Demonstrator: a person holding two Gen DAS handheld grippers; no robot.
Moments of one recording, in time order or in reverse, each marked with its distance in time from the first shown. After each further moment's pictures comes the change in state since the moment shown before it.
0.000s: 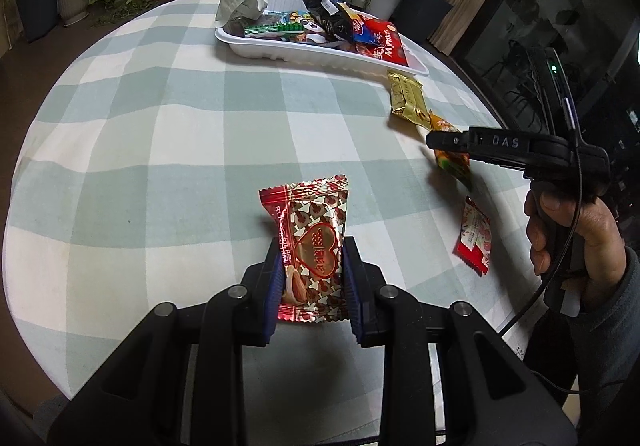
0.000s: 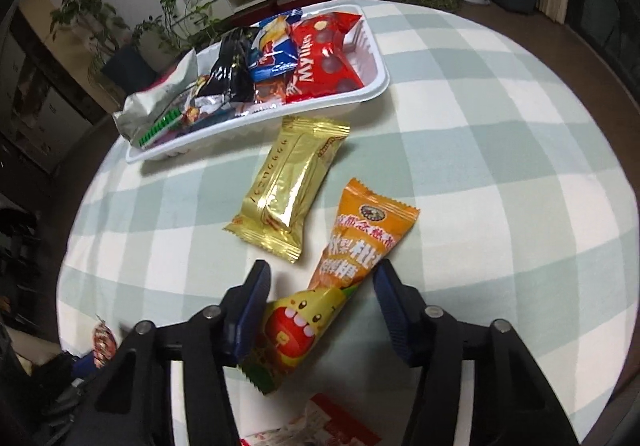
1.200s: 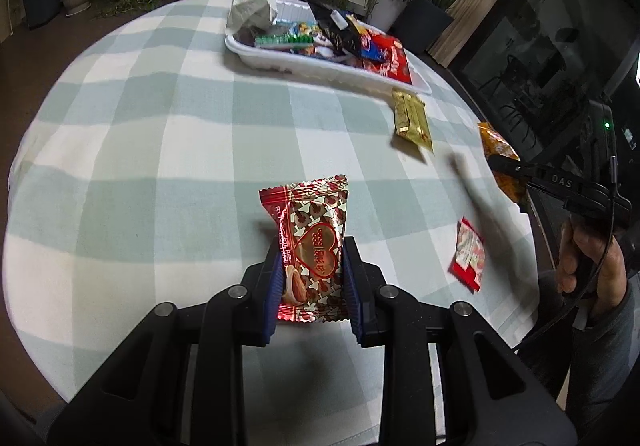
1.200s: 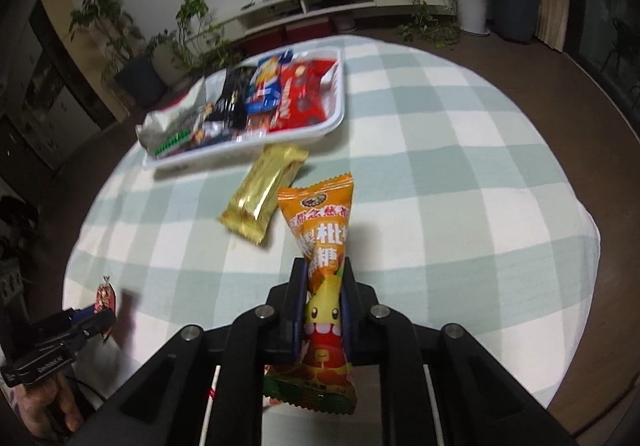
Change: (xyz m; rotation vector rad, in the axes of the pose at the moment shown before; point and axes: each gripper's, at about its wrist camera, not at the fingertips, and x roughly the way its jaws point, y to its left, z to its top) left arm -0.005 0.014 0.019 -0.043 -0.027 -0.034; right arm -0.067 -0.040 -0.012 0.013 -0.126 0.051
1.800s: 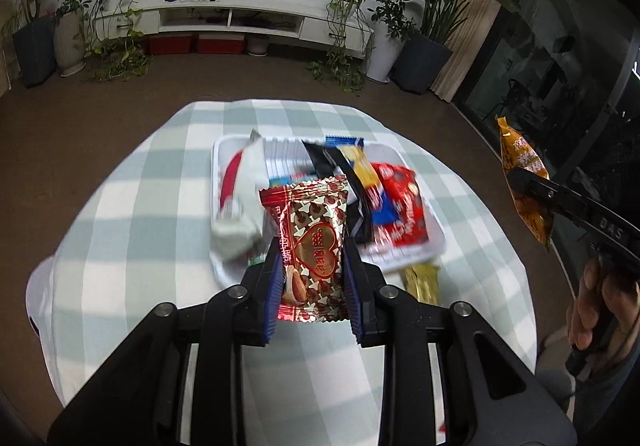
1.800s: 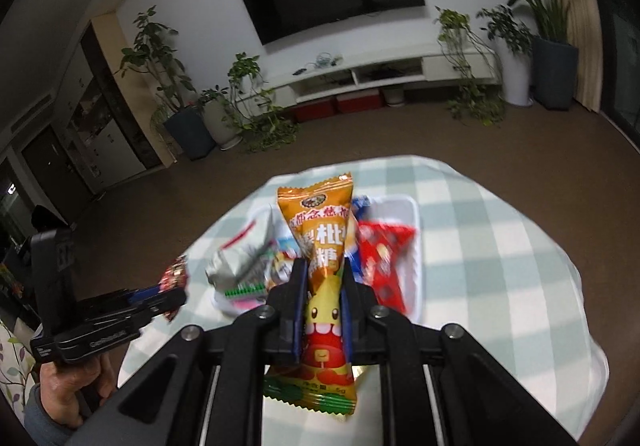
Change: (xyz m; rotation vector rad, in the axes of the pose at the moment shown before) left arm 0.015 -0.011 0.199 0.079 -0.135 0.053; right arm -0.005 0.070 0.143 -0.119 -0.204 0.149
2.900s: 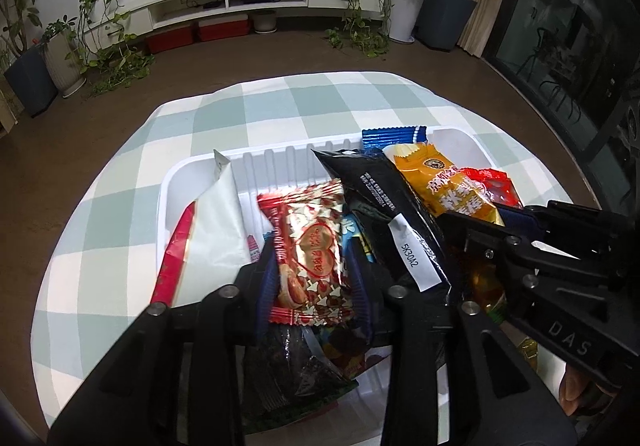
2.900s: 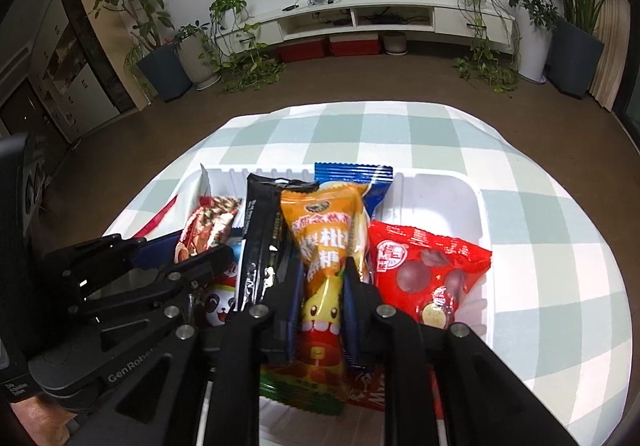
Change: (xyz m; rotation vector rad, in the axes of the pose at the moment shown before) left arm 0.171 -0.001 0.050 0.121 0.118 0.135; right arm 0.160 -0.010 -0.002 -0.067 0.213 -0.085
